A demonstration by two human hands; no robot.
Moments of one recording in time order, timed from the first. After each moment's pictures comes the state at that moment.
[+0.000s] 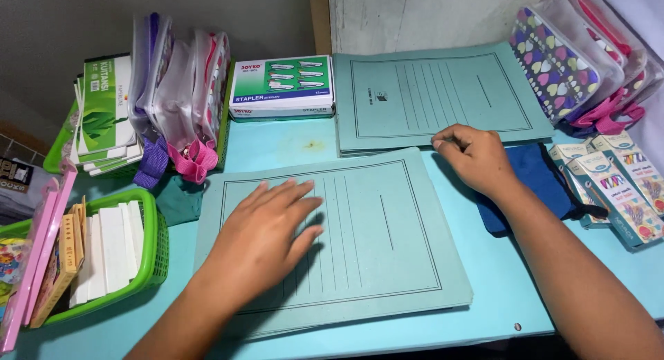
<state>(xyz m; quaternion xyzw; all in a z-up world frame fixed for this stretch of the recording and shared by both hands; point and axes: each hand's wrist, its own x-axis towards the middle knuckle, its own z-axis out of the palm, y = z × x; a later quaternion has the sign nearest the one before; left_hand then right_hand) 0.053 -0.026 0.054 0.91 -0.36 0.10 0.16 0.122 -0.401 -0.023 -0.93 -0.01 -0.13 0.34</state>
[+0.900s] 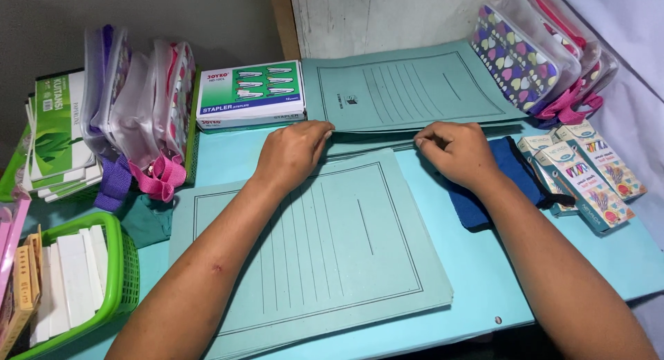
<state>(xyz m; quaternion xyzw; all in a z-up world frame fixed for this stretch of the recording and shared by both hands) 0.192 -0.108 0.000 0.84 -0.41 0.22 0.28 0.115 -0.413 -0.012 -0.93 -0.06 -0.17 0.32</state>
